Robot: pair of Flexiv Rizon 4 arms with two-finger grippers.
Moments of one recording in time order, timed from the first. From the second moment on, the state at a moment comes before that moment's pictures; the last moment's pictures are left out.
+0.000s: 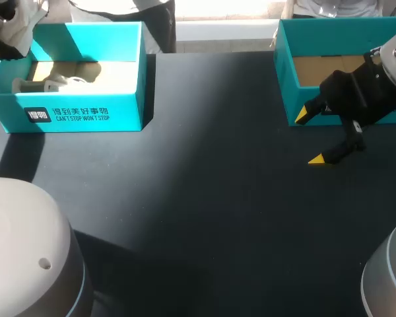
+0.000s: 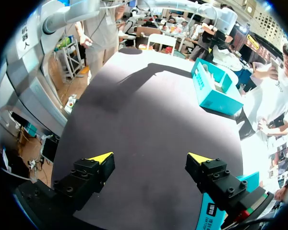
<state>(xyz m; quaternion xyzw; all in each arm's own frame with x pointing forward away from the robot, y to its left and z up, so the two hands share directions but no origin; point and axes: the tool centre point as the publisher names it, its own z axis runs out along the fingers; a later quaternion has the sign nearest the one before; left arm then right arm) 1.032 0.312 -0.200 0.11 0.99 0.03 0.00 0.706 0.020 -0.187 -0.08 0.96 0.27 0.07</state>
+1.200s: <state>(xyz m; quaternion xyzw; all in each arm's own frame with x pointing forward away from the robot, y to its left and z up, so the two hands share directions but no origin) 1.073 0.346 -0.186 0.63 0.76 0.13 -0.04 0.706 0.020 -0.187 -0.08 0.96 0.27 0.06</state>
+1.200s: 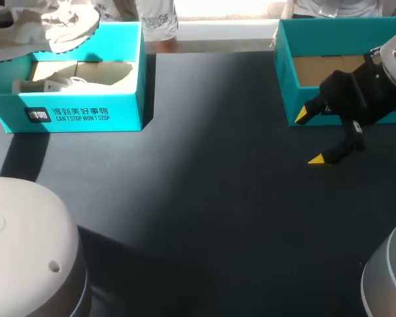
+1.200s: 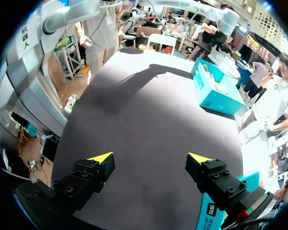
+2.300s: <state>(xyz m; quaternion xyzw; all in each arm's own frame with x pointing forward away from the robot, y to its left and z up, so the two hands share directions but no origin) 1.112 0.320 -0.196 0.73 0.67 0.17 0.01 0.706 0.020 -0.187 -0.08 0.96 0.27 0.06</state>
